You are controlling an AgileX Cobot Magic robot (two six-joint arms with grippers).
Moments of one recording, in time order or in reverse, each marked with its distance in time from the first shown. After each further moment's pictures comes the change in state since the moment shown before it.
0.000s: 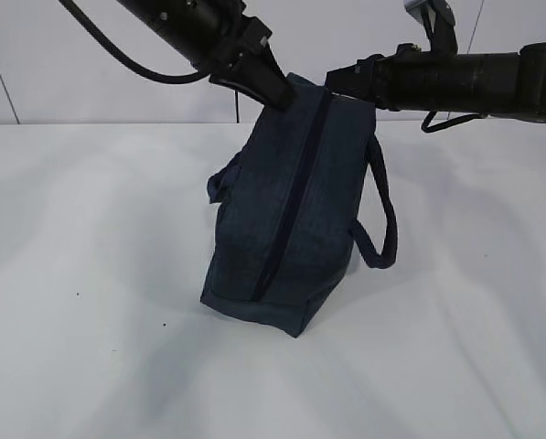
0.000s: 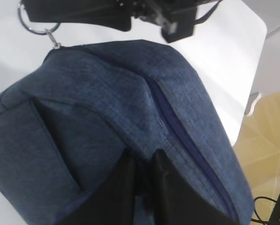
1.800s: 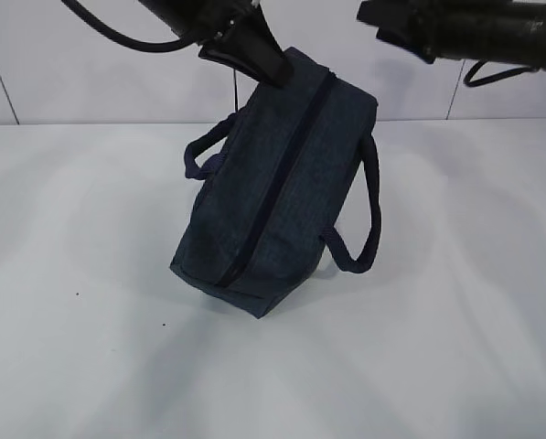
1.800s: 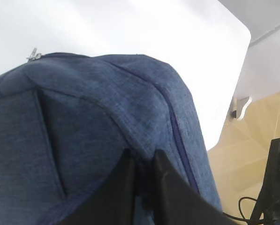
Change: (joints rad) left arm 0.000 -0.065 0.000 -0.004 0.036 -0.058; right arm -0.101 -0.052 -0.085 -0.006 0.098 0.199
